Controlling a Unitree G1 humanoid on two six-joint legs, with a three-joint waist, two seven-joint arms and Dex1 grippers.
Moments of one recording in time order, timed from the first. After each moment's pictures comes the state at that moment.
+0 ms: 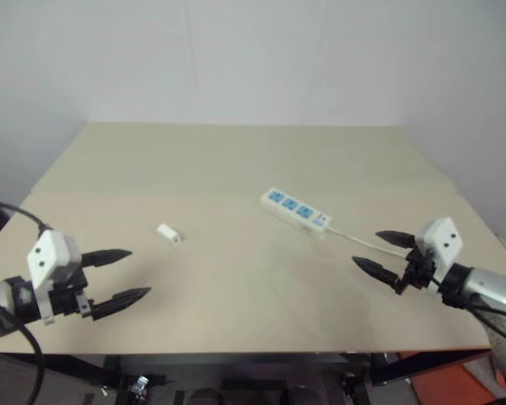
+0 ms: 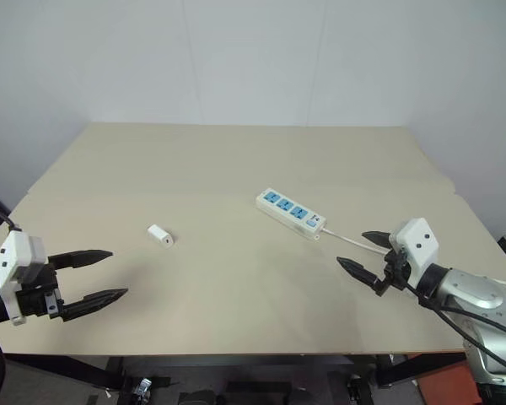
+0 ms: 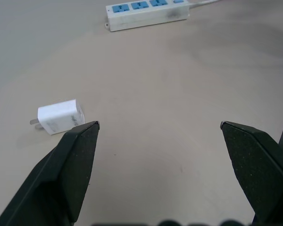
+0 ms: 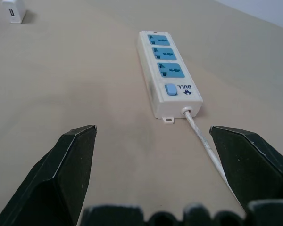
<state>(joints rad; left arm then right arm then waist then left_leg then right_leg) 0.17 0.93 0.57 -0.42 -0.66 0.50 -1.09 -0.11 -0.77 -0.26 -0.24 0.43 0.37 0.83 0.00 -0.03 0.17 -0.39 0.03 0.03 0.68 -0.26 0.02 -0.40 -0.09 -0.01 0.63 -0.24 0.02</state>
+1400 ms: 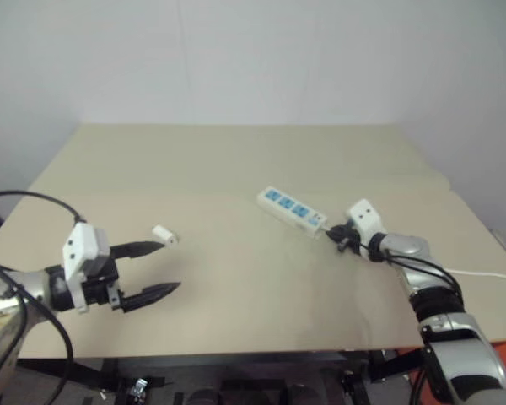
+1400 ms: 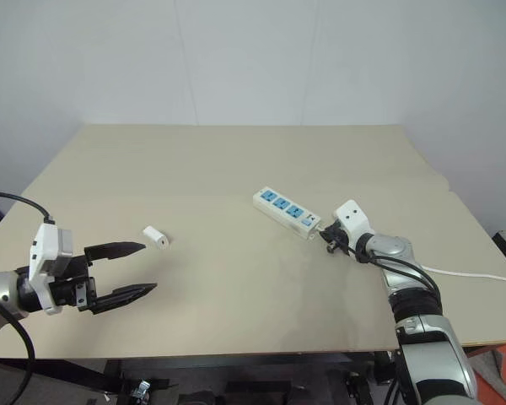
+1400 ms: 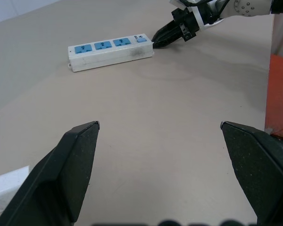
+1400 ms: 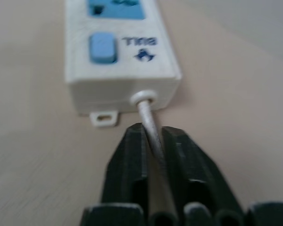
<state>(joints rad) 0.05 0.89 0.42 -0.44 -0.69 0.48 -1.07 -0.69 -0.54 0.05 0.63 0.04 0.16 0.74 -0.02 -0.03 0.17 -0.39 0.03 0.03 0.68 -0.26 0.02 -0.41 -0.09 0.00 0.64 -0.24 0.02</state>
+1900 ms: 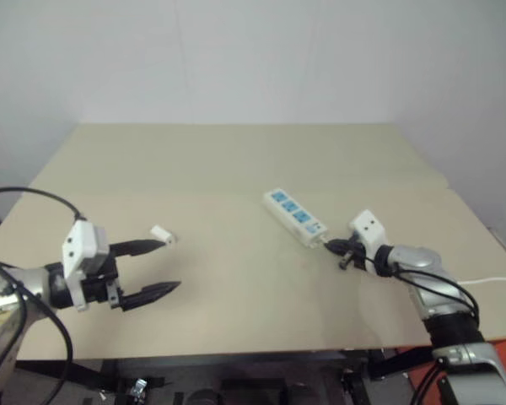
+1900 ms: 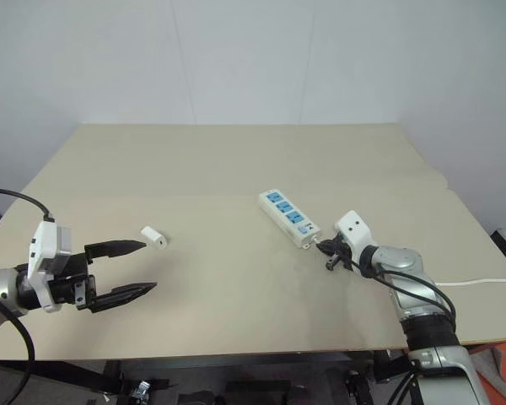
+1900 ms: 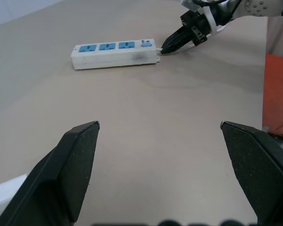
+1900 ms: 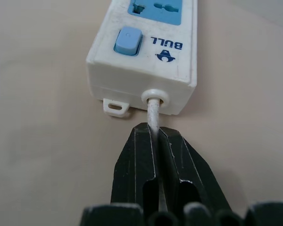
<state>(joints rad) 0.03 0.90 0.42 -0.43 -0.69 0.48 -1.10 -0.47 -0.59 0.02 0.21 0.13 0.36 0.83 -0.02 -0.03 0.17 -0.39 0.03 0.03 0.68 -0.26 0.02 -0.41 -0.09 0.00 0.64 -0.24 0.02</state>
